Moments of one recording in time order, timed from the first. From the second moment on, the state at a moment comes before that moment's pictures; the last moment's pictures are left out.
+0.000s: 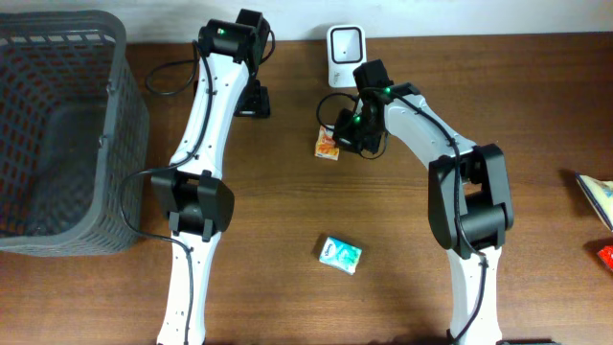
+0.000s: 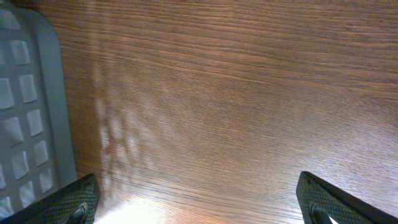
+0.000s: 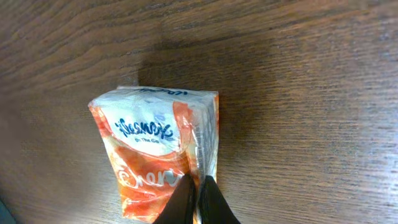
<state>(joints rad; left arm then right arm) -0.26 2.57 2.75 -1.68 -0.30 -0.34 0.28 2.30 1.78 -0.78 -0.37 0.60</state>
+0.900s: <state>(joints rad) -0.18 2.57 2.75 -1.68 -0.30 -0.34 0.34 2.34 2.20 -0.53 0.56 -0.31</state>
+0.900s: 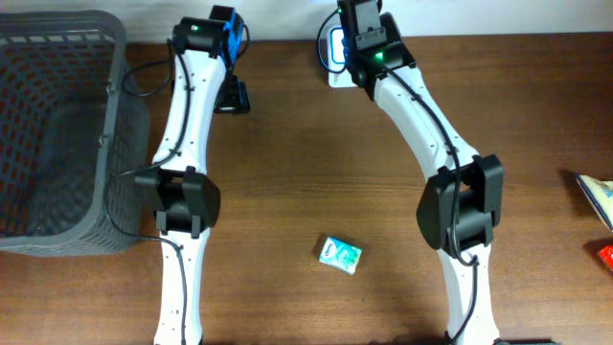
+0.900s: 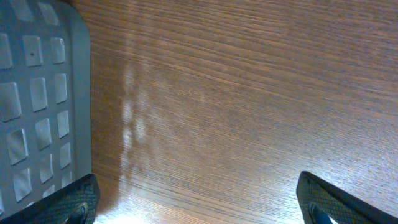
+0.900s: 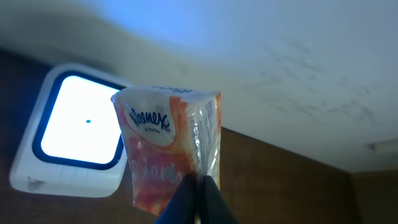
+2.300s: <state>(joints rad) -0.17 2.57 2.75 -1.67 -0.21 -0.34 0.18 2.21 2.20 -0.93 0.78 0.16</state>
